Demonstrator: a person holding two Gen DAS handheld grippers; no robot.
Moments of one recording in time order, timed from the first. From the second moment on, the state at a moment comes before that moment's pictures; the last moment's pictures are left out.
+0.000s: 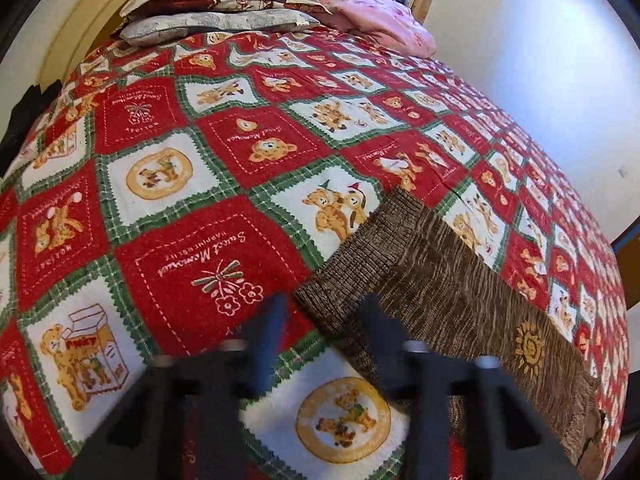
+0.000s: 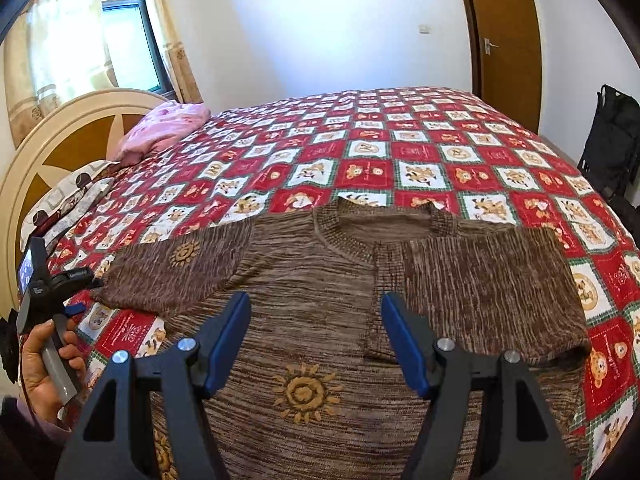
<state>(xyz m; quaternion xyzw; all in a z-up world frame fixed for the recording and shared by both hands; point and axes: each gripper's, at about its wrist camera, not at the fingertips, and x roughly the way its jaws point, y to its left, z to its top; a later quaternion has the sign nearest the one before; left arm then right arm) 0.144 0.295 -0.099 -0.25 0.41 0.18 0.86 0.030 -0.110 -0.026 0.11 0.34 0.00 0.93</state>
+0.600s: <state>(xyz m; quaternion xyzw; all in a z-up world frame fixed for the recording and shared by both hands) 0.139 0.296 -0.090 -0.30 0.36 0.12 0.87 0.023 -0.131 -0.030 0.15 0.35 -0.02 0.92</state>
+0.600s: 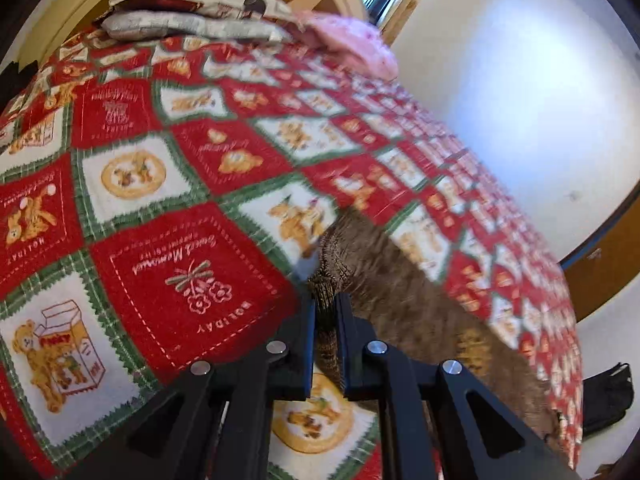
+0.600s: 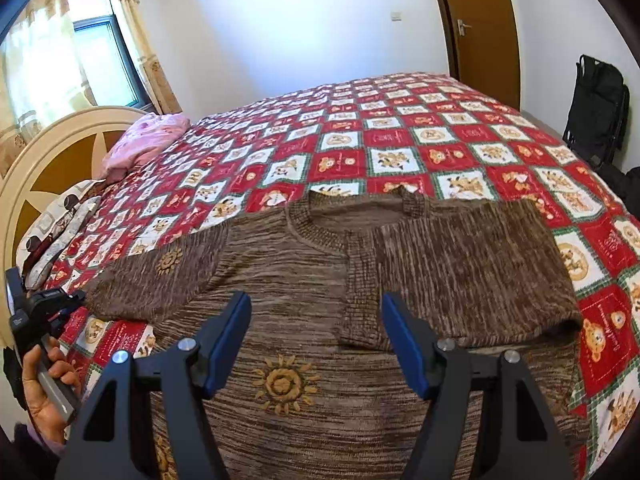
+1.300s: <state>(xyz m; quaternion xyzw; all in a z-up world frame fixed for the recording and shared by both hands) 0.146 0.237 -0.047 -0.19 0.34 0.08 0.92 0.015 -0.140 -0.027 0.16 0.35 -0.04 0.92</state>
